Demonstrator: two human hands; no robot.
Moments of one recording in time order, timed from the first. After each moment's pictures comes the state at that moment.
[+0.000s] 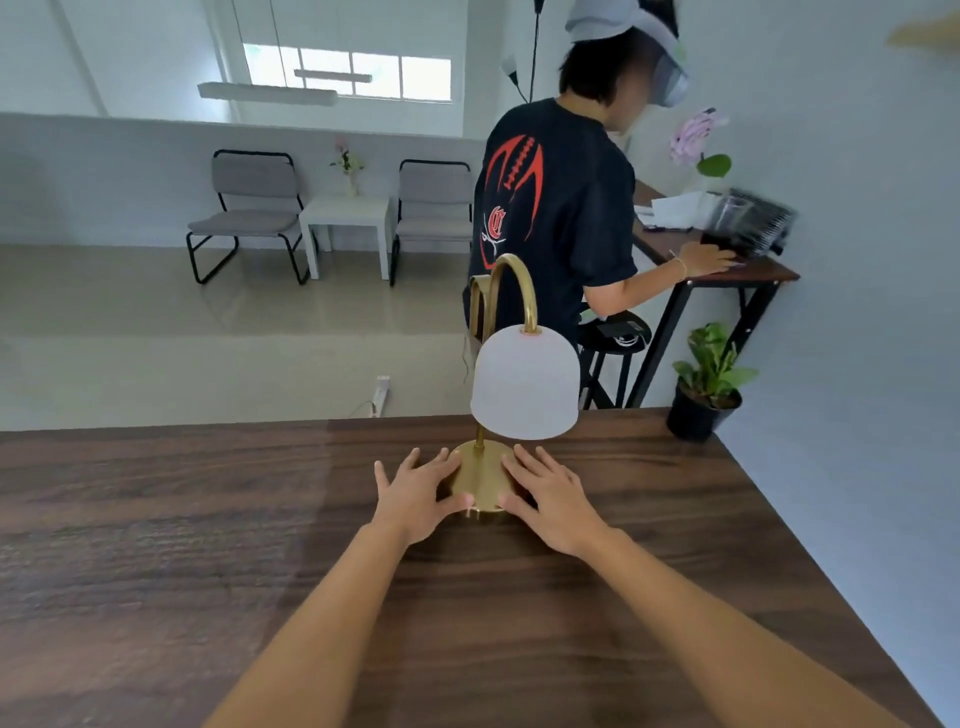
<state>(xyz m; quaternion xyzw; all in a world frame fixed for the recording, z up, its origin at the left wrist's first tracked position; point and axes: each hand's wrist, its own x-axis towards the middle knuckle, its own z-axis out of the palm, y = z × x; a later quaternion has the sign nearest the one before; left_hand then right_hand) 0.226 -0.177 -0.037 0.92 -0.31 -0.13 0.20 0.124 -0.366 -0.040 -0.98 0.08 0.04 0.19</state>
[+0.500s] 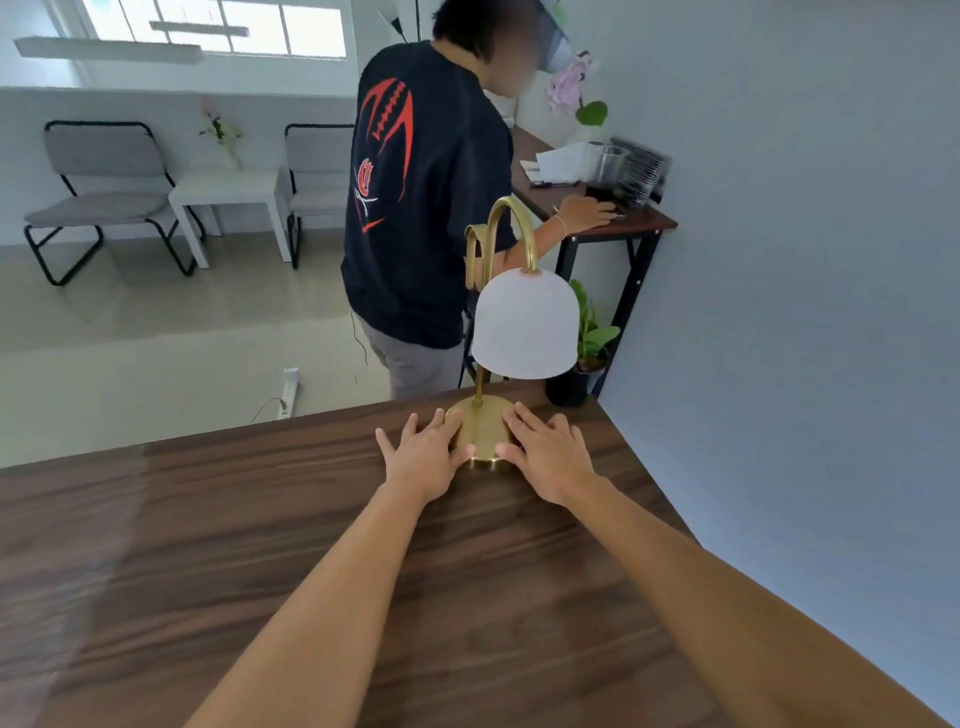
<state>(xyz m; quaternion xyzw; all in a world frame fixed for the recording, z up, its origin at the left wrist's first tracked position) 0.188 -0.369 -0.034 0.92 -0.35 -0.14 0.13 0.080 -0.517 -0.035 -0.97 0.21 0.05 0.07</state>
